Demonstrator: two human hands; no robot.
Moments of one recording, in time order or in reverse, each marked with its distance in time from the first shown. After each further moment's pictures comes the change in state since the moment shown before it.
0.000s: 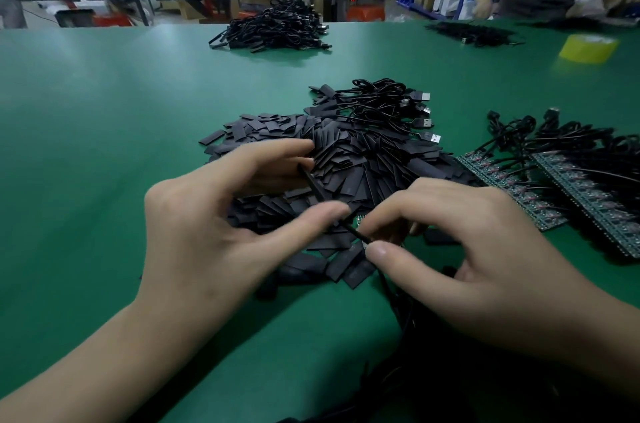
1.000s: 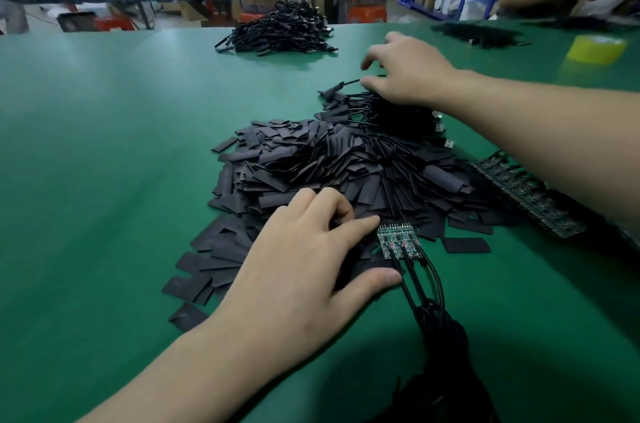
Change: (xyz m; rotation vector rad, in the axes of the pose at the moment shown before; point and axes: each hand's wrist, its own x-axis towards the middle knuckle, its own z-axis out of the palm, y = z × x) left_hand -0.006 -0.037 0.018 0.658 -0.326 0.193; right_hand 0.220 0.133 -0.010 -0.534 -0.048 0.224
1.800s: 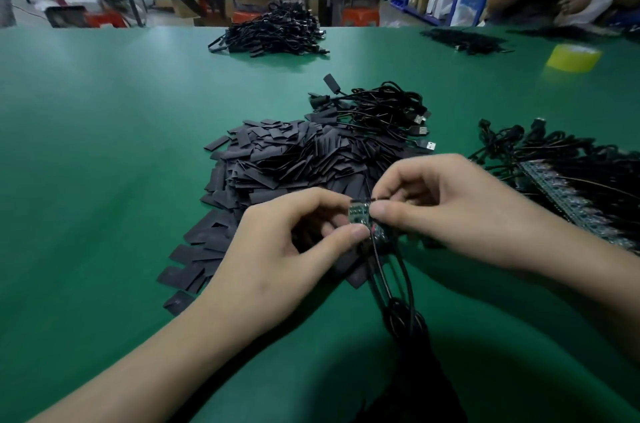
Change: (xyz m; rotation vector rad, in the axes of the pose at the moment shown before) left_hand -0.001 0.007 -0.011 -0.739 0.143 -0.210; right_hand -0.203 -0.057 -0.041 0.935 -0.234 0.067
